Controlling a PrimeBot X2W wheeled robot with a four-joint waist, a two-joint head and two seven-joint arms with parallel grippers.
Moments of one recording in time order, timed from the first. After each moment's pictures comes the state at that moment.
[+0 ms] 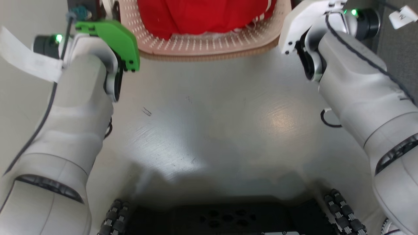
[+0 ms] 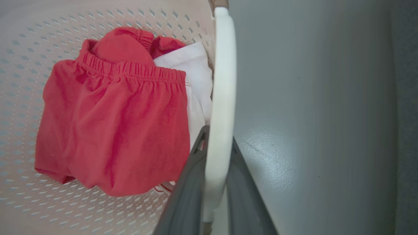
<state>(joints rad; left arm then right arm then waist) -1.15 0.02 -0.69 1.13 -0.64 0.08 -0.17 -1.20 -0.07 0.93 1.15 0.82 -0.12 -0.22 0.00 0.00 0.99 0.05</state>
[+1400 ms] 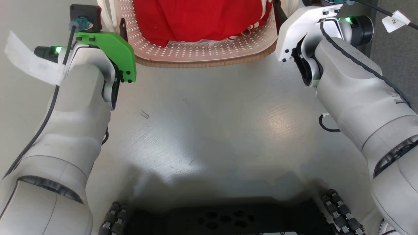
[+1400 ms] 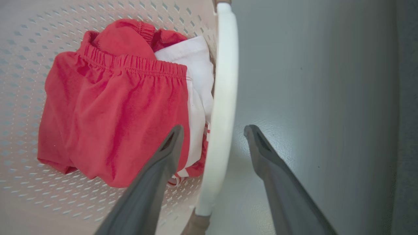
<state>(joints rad) -1.15 0.02 -0.71 1.20 -0.65 0.06 -0.16 -1.18 -0.07 0.97 1.16 0.85 -0.12 -0.20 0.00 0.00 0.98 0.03</state>
